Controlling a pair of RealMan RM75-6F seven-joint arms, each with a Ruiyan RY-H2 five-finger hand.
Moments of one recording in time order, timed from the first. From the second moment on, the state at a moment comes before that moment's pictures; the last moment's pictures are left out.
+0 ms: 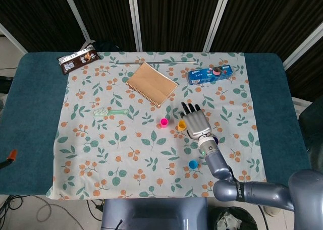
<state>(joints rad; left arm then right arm) -0.06 -1.09 -0.13 -1.69 1.32 1.50 0.03 0.95 -1.57 0.17 -1.56 -0.66 1.07 -0.83</state>
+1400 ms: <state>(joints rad) -0.06 -1.08 -0.14 -1.69 1.31 1.50 0.03 0.97 -1.67 0.18 -1.41 -0.68 1.03 -0.79</state>
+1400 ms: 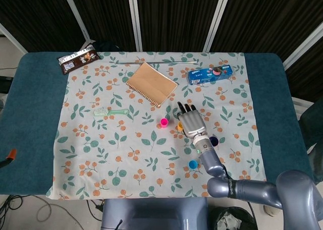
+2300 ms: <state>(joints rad) -0.06 -1.08 -0.14 -1.69 1.31 1.50 0.04 0.93 -1.52 0.19 -1.61 -0.76 1.10 -0.78</state>
